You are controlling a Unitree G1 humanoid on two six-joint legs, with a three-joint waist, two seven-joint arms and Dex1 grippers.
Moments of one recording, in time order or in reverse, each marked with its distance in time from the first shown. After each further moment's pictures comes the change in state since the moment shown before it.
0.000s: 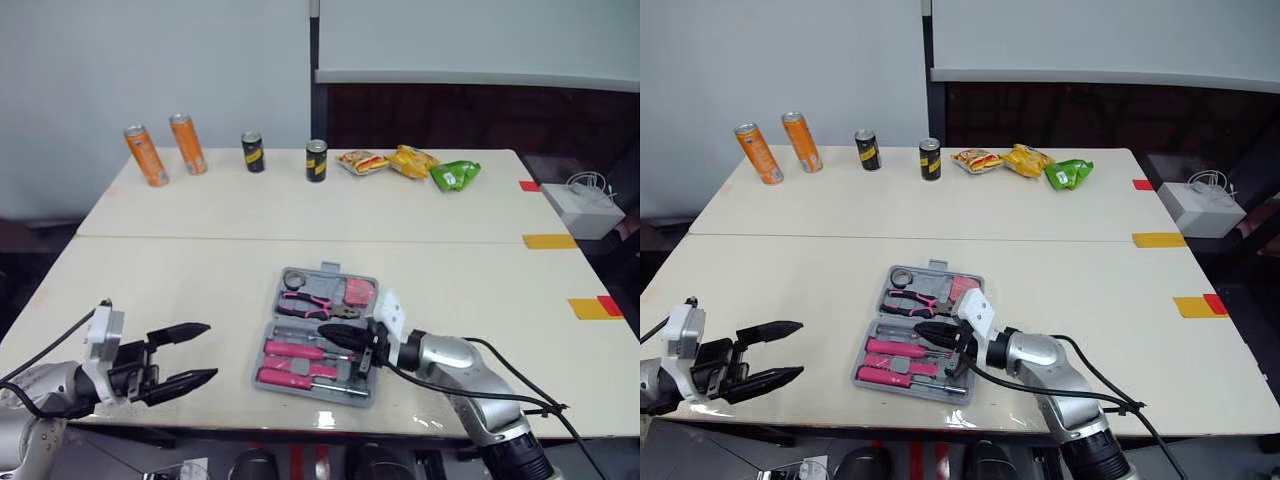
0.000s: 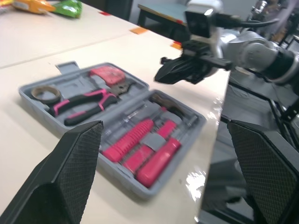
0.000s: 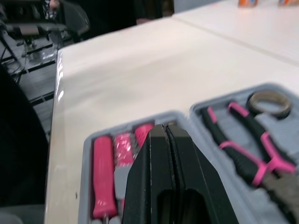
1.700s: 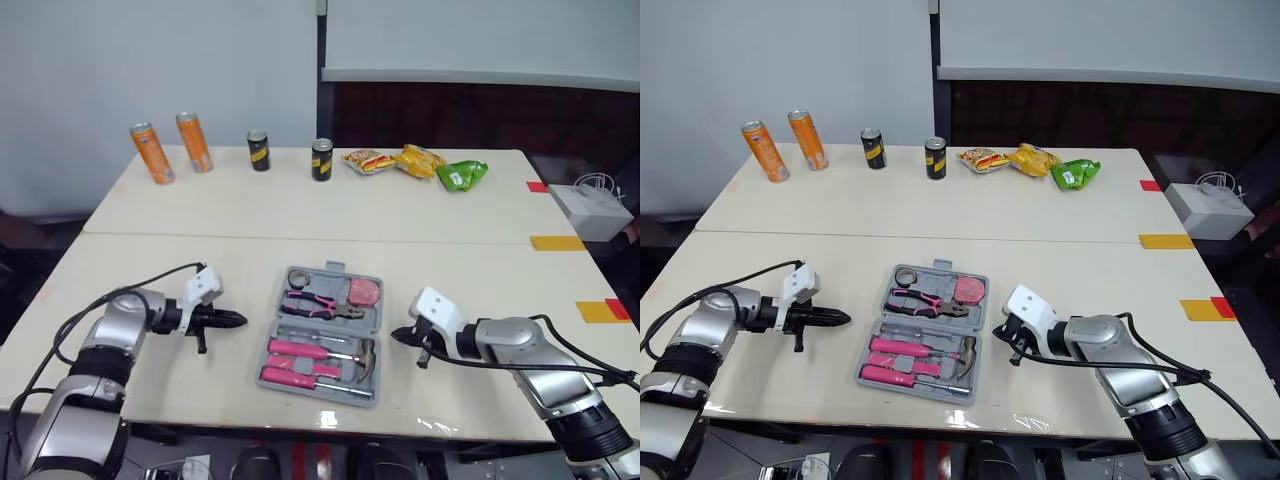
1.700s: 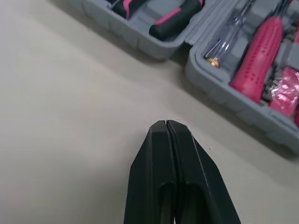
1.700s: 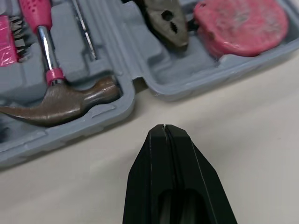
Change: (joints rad) left arm -0.757 -0.100 -0.504 0.905 0.631 -0.258 -0.031; right arm -0.113 -0.367 0.028 0.133 -0.139 0.220 0.043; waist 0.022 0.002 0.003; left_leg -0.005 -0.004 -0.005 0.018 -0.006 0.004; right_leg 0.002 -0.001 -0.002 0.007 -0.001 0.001
